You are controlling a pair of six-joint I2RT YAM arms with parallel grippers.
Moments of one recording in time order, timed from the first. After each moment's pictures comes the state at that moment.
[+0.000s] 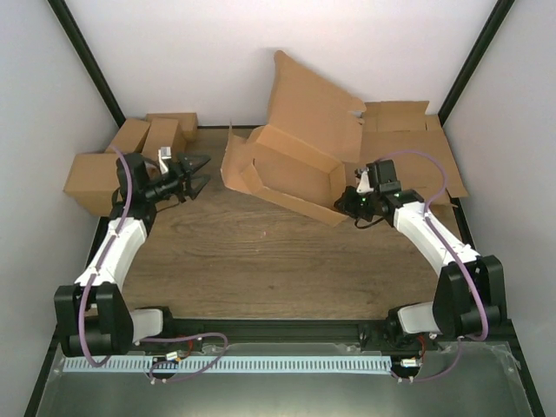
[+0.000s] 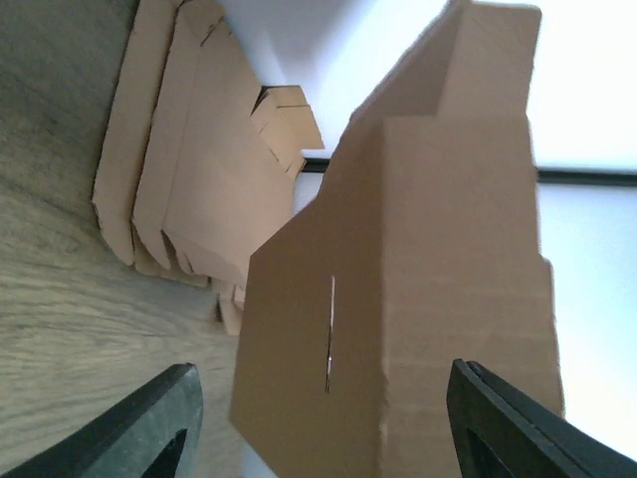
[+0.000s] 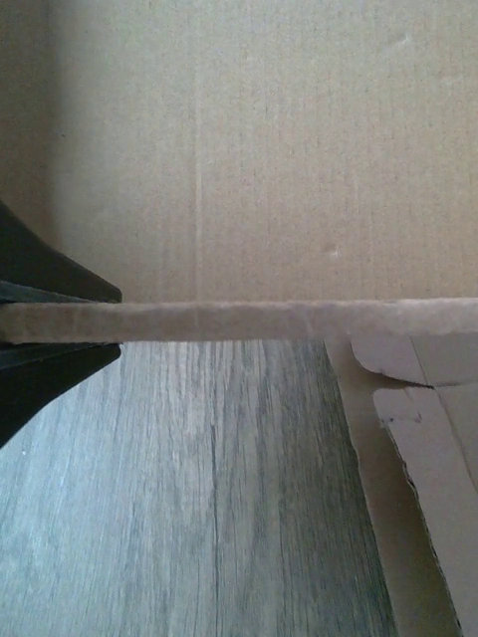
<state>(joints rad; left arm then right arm) 0.04 1.24 0.85 0.10 0.91 -1.31 0.24 1.36 0.95 -0.51 -0.38 0.55</state>
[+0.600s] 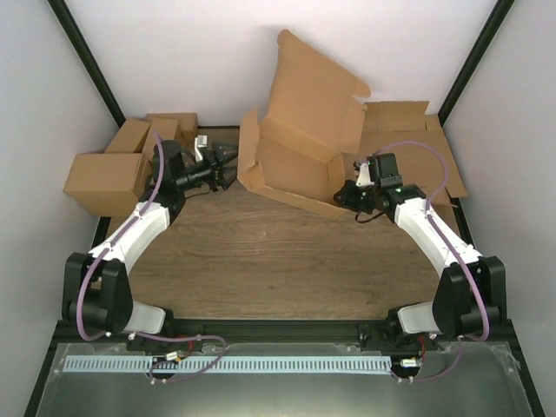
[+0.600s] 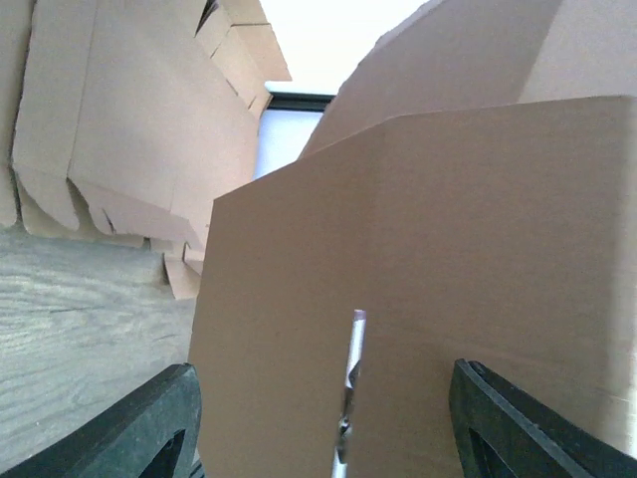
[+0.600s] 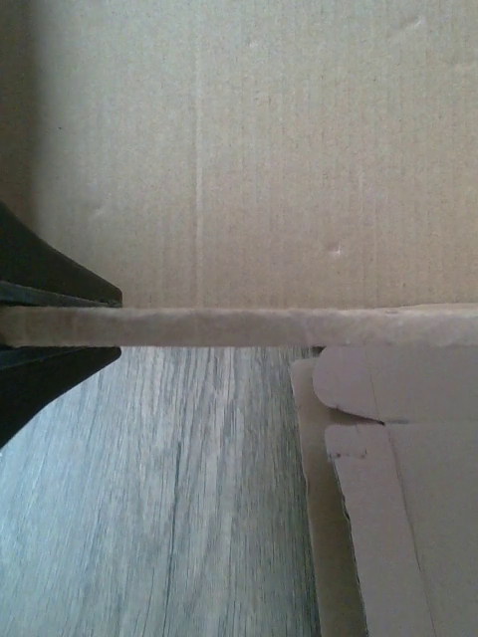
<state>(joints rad) -0.21 1.40 0.96 0.26 0.82 -1.47 0.23 1.36 1.01 -0.52 -0.41 0.49</state>
